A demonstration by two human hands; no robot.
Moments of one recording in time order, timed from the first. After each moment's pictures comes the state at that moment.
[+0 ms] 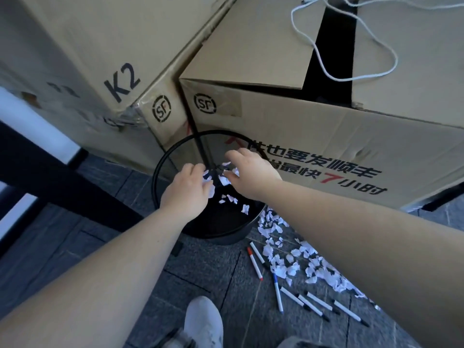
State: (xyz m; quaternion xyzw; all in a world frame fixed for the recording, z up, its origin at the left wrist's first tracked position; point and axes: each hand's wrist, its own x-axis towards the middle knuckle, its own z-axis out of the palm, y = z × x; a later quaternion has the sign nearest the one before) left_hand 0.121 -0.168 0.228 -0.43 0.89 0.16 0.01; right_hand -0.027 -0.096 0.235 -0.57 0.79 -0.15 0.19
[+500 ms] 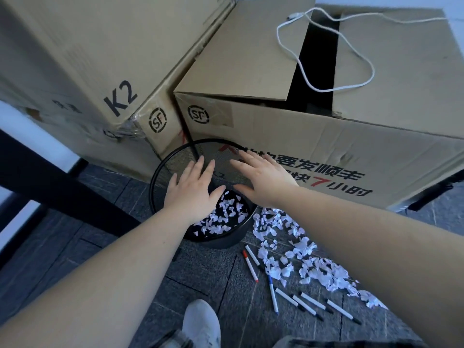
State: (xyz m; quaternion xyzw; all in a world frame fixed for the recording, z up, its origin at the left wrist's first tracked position) left_hand 0.101 -0.152 0.255 -0.38 0.92 0.08 0.10; right_hand -0.060 -0.055 0.248 -0.64 0.76 -0.06 0.13
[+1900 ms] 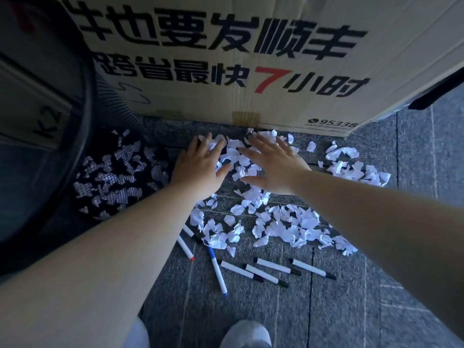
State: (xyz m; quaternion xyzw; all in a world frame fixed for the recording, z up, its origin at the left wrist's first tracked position) left_hand -0.039 -0.073 -0.027 -0.23 0.94 0.16 0.20; right_hand -0.173 0.077 -0.026 -0.55 0.80 0.03 0.25
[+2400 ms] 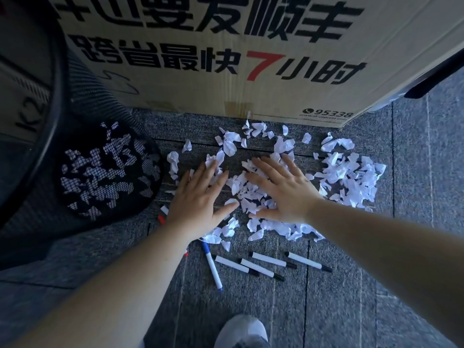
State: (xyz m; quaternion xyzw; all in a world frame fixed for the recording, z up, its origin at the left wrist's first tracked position) left_hand 0.020 -0.027 -0.047 -0.14 0.97 0.13 0.17; right_hand -0.143 0.141 -0.044 -0.60 0.77 0.07 0.20
